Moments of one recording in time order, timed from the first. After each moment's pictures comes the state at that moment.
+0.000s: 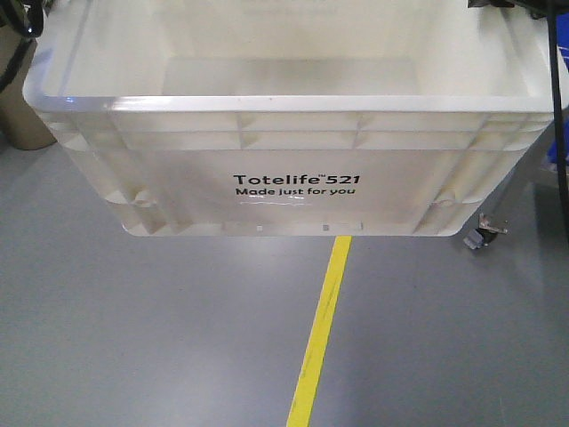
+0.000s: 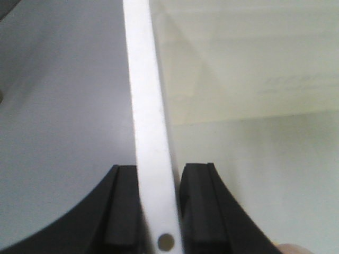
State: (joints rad) left arm -0.37 1.46 -1.62 0.29 0.83 -0.37; right arm 0.26 1.45 -1.58 -0.16 0.85 0.23
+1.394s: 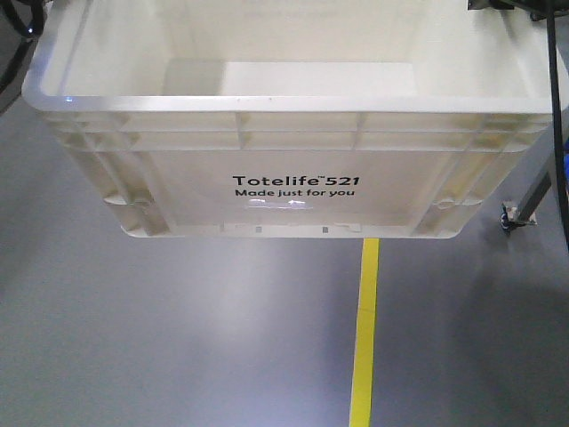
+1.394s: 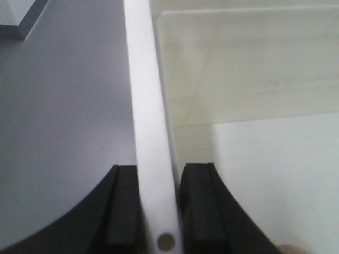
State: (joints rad) left arm -0.37 1.46 -1.62 0.29 0.82 -0.37; right arm 0.26 1.45 -1.58 -0.16 0.86 0.23
